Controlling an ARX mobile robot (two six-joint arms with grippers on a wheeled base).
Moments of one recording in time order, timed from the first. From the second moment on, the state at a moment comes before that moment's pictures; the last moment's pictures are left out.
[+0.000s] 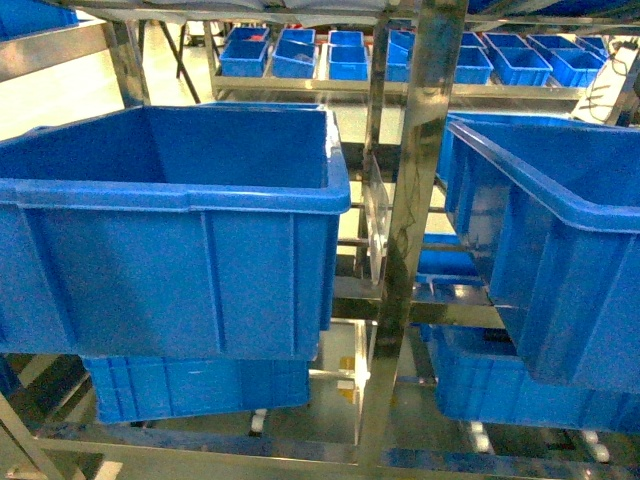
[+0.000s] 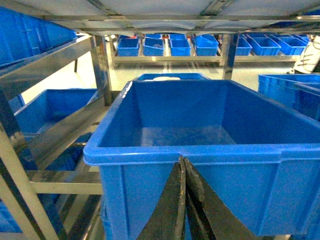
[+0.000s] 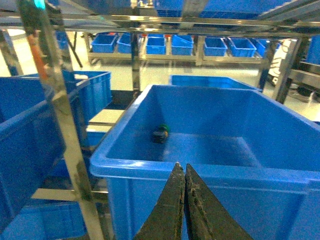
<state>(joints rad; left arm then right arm) 0.00 0.69 0.15 0.54 0.00 0.00 0.00 0.87 0.19 0.67 0.01 0.00</state>
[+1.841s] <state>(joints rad) 0.00 0.01 0.01 0.00 0.00 0.00 0.00 0.01 0.01 0.00 0.00 0.00</state>
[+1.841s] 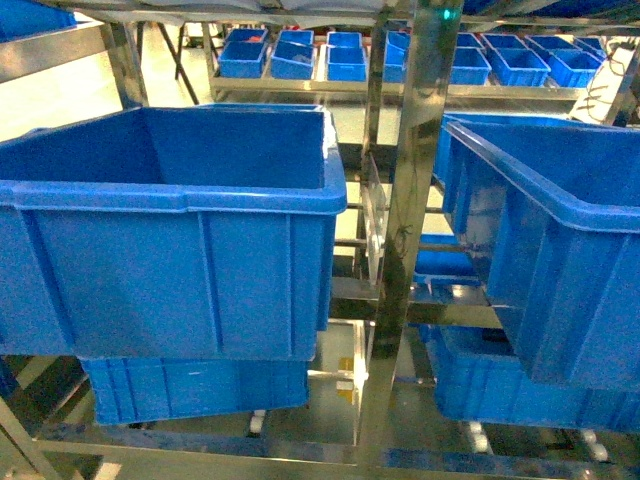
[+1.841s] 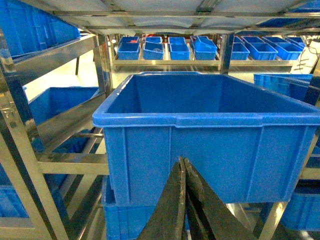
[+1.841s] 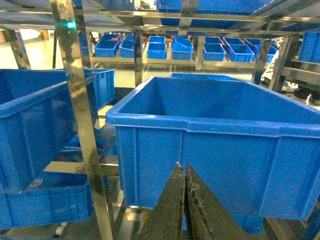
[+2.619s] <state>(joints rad) 0.00 0.01 0.01 0.00 0.00 0.00 0.00 0.01 0.01 0.00 0.00 0.00</state>
